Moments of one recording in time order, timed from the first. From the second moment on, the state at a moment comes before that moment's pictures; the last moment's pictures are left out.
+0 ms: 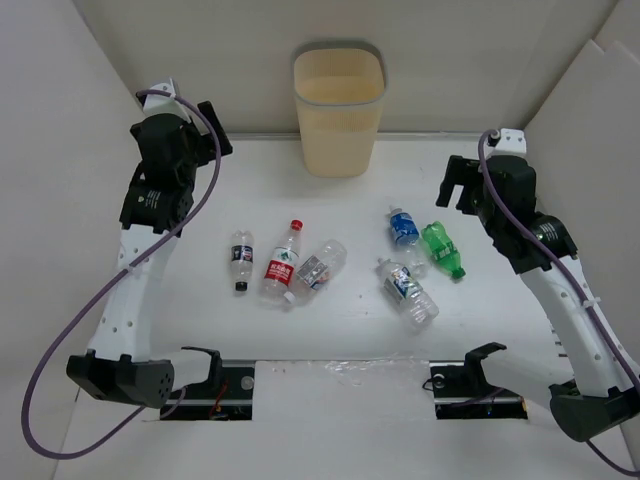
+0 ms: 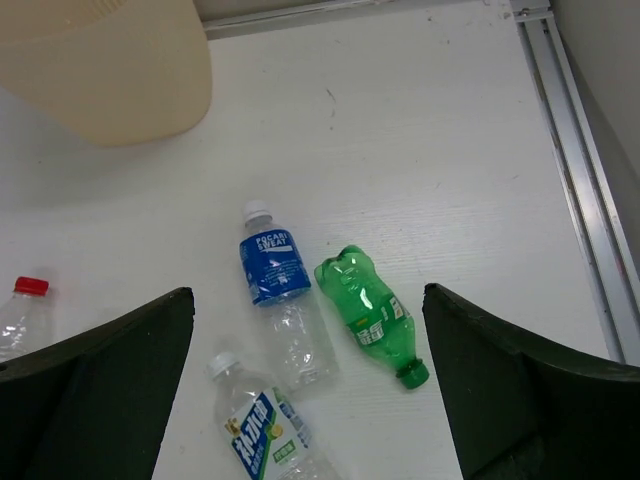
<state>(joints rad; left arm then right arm) -0.16 1.23 1.50 -0.49 -0.27 -0.28 0.35 1.05 1.31 -0.68 0.39 0.27</state>
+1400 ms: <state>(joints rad) -0.16 1.20 1.48 -0.45 -0.19 -0.33 0.12 1.64 1.14 -0.61 0.17 0.34</state>
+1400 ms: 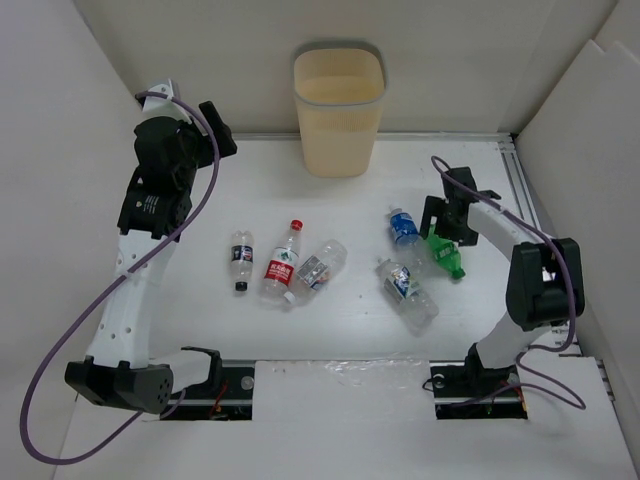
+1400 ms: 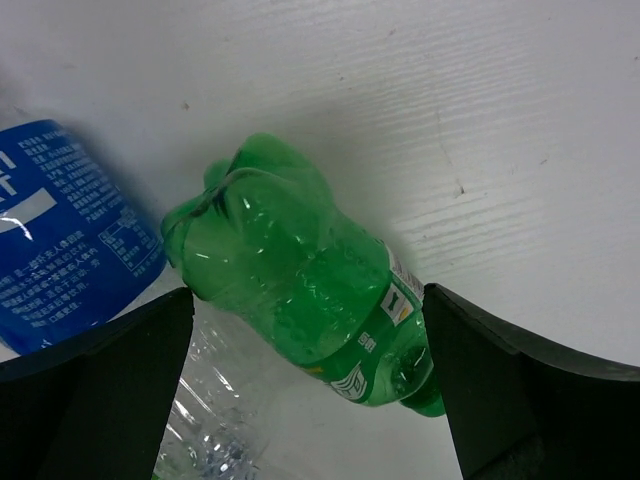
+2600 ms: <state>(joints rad) -0.19 1.24 1.48 -0.45 -0.04 -0.33 0.11 1.71 1.24 -0.69 0.30 0.38</state>
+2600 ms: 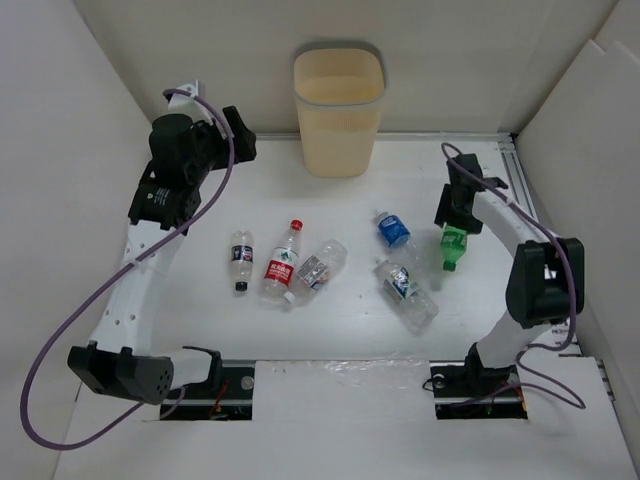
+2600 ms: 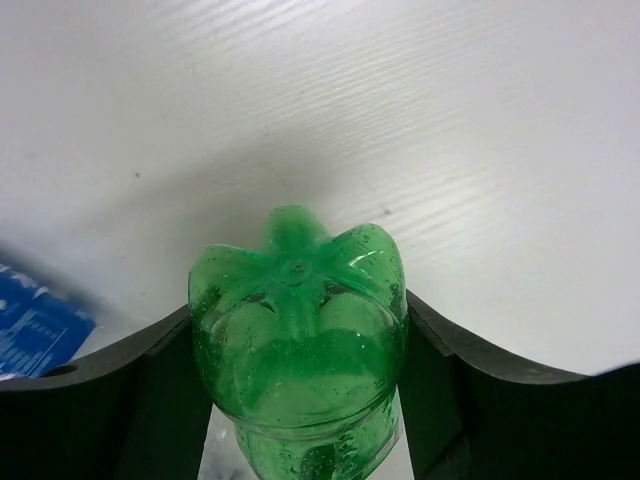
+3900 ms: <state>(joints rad) -0.75 1.35 1.41 0.02 0.43 -0.34 0.45 1.28 1.42 0.19 -0.65 0.77</state>
